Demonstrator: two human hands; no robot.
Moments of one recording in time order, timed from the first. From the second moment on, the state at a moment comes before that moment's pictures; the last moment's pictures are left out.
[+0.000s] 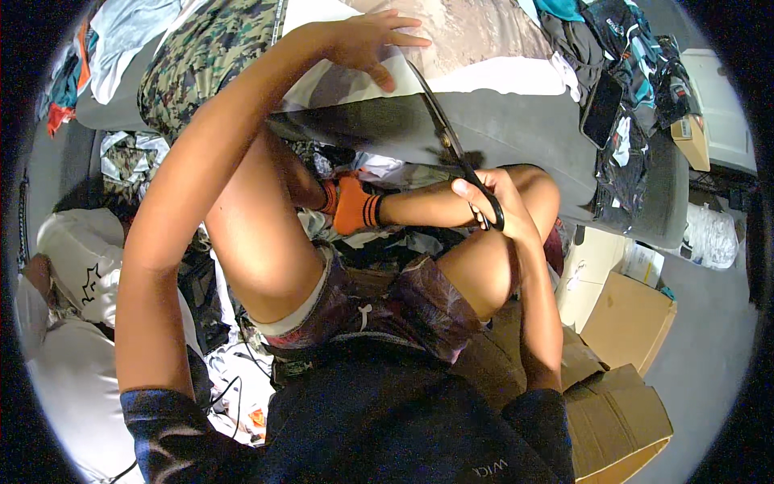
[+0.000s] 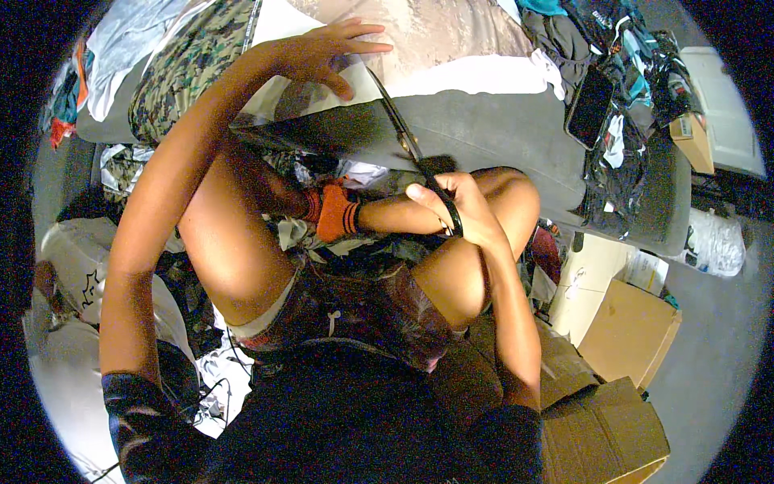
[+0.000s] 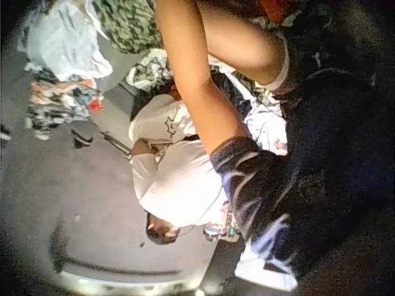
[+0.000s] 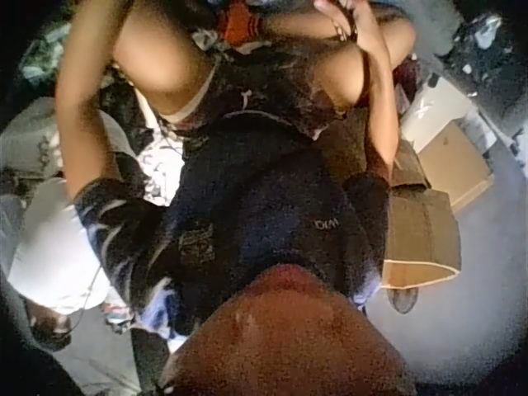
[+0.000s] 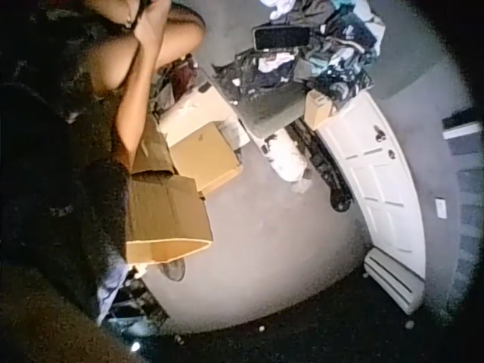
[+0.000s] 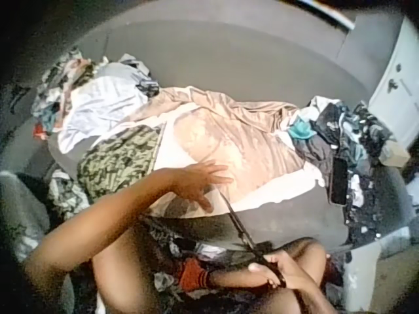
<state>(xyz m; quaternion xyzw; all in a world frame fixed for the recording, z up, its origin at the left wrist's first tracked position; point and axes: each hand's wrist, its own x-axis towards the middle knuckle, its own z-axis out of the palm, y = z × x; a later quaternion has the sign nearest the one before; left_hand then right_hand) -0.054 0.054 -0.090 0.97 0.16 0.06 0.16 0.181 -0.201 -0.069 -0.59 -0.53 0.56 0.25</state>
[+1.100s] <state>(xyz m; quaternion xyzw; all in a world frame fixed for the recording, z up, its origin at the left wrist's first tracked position) -0.061 0.063 -0.093 0.95 0.16 0.13 0.22 0.184 -0.189 -0.074 -0.55 -0.54 0.60 0.23</state>
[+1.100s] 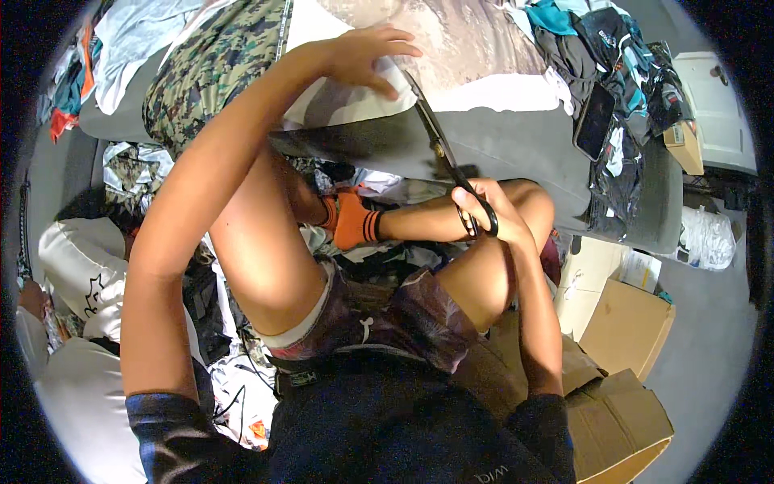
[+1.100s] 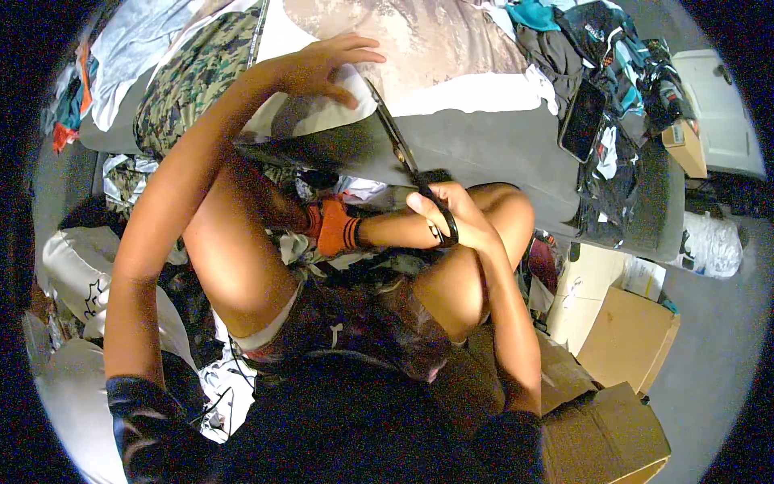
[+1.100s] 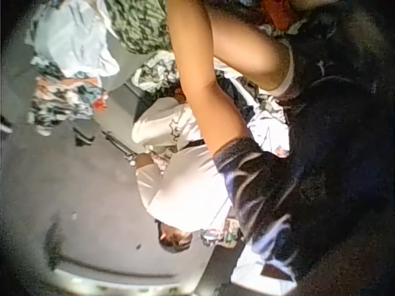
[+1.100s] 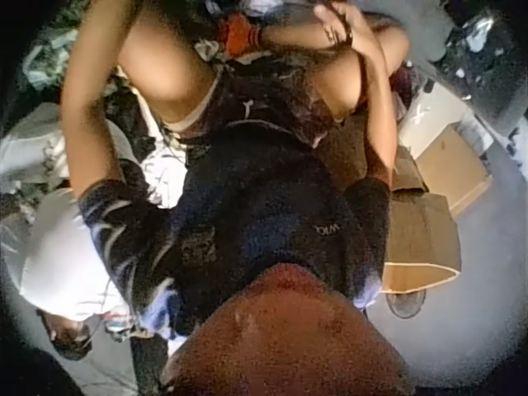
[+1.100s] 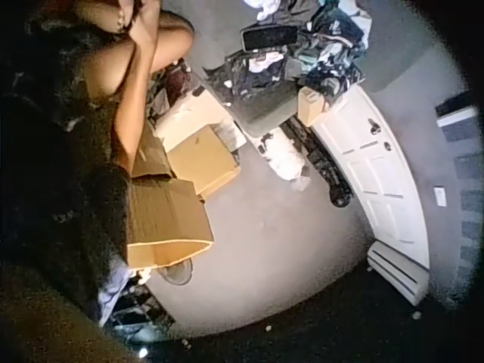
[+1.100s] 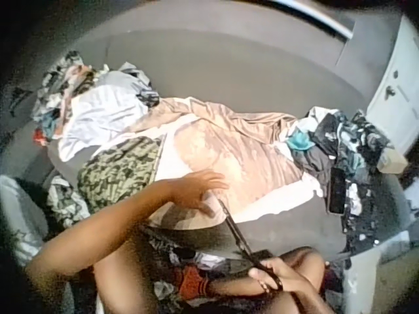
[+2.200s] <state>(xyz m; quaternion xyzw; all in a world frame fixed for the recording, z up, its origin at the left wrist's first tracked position) -0.056 0.063 -0.097 0.97 0.23 0.04 0.08 0.166 -0.181 -0.065 -0.61 -0.51 0.56 0.24</state>
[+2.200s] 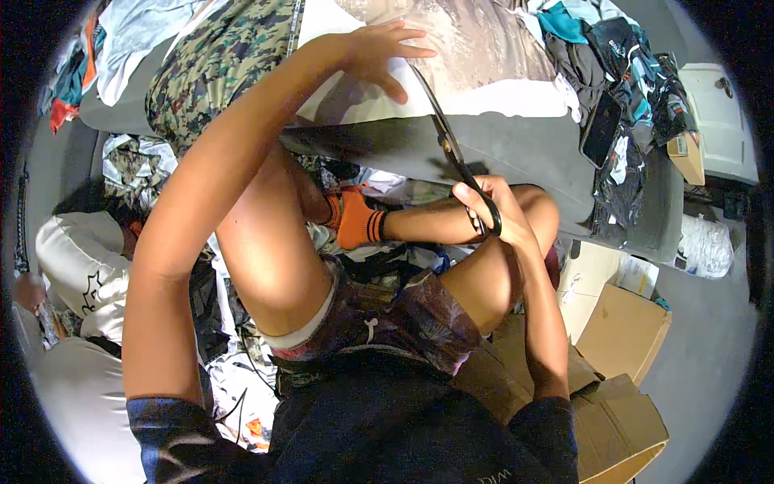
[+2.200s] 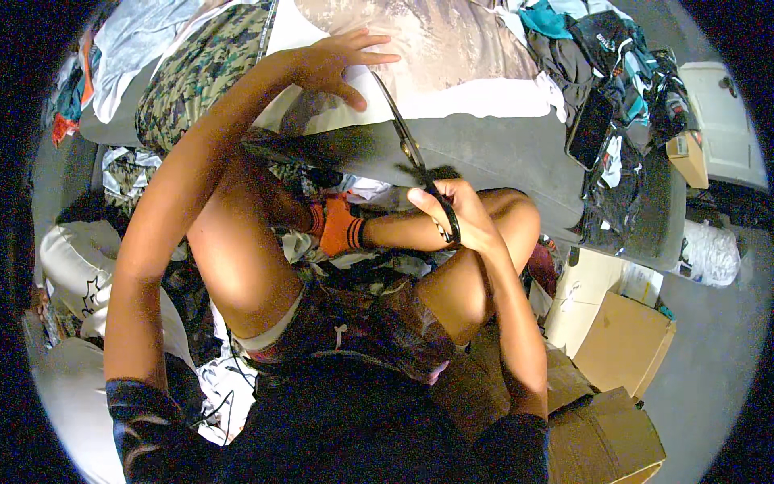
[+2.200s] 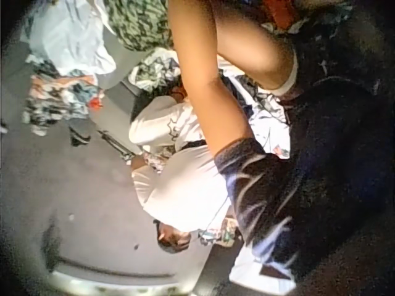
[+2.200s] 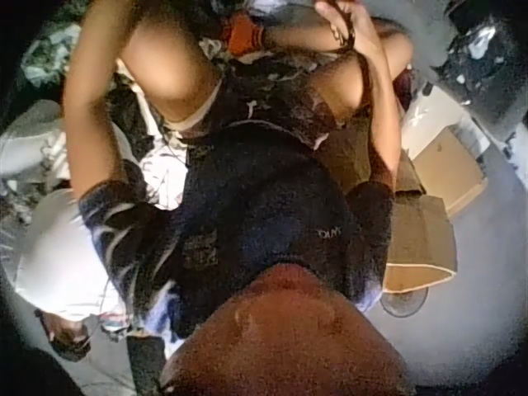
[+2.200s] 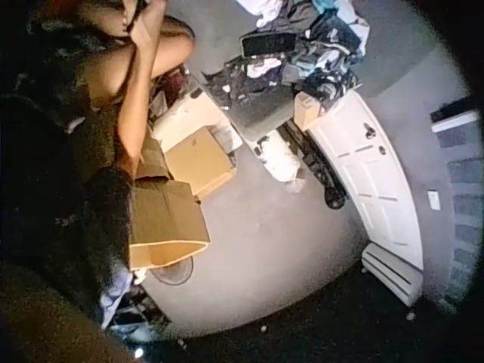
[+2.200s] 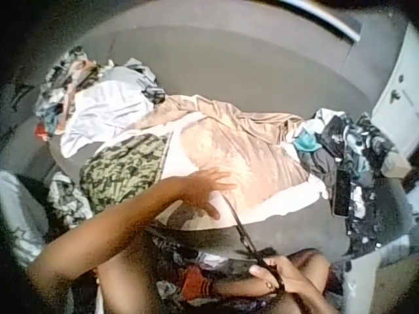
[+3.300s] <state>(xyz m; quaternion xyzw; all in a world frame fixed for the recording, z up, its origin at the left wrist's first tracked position) -0.059 0.067 -0.102 0.96 0.25 0.07 0.08 0.183 -0.190 -0.067 -0.55 -0.54 0.60 0.22</state>
